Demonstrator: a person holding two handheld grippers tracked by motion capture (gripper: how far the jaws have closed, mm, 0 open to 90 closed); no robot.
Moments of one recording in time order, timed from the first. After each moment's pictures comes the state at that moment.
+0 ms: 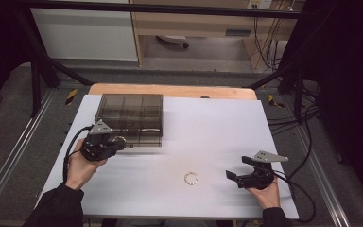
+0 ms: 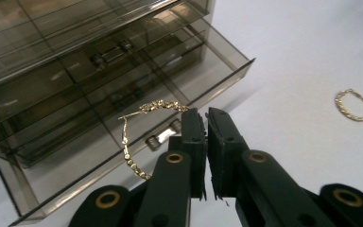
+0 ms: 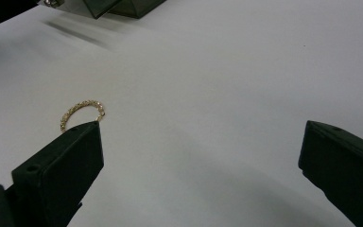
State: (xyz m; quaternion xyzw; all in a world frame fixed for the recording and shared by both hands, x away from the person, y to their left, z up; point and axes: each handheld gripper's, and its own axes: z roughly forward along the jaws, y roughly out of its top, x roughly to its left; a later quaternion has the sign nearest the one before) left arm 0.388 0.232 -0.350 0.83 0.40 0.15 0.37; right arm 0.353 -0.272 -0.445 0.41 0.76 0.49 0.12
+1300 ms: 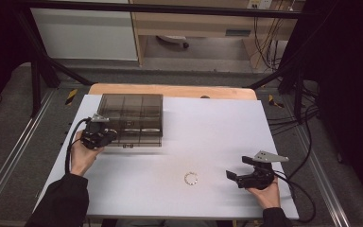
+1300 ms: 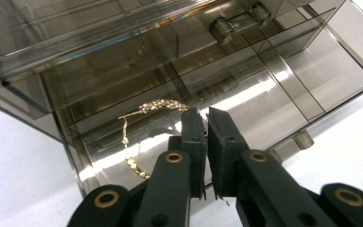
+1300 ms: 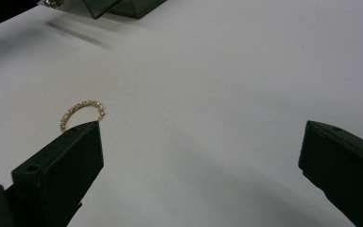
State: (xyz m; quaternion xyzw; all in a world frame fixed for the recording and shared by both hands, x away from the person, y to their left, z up) left arm 0.444 0.259 -0.388 0.80 0.47 0.17 0.32; right arm 0.353 -0.273 -0.444 0.41 0.76 0.49 0.12
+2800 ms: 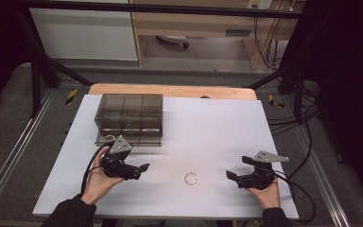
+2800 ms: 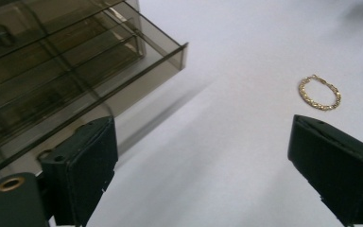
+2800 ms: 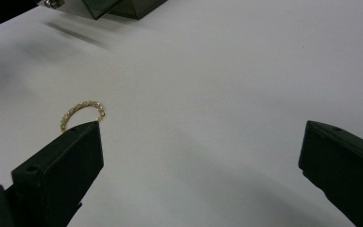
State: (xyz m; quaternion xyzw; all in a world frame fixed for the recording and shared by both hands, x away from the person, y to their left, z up) left arm 0.364 0.184 -0.390 0.84 0.35 0.15 0.40; right arm 0.352 -0.273 -0.444 0.41 0.76 0.49 0.12
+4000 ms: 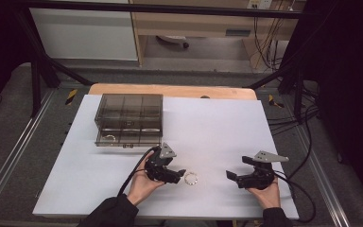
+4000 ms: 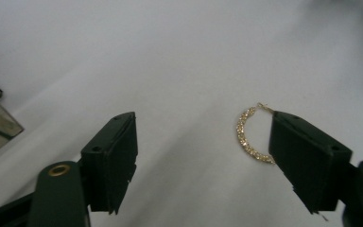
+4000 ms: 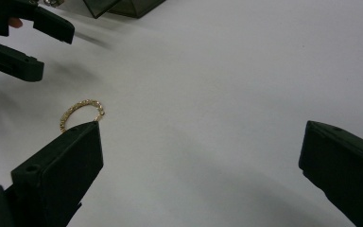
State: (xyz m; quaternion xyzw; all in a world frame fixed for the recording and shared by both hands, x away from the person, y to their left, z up) left arm 0.372 0.070 -0.423 0.87 0.31 0.11 0.37; right arm 0.352 -0.273 -0.444 0.41 0.76 0.49 0.12
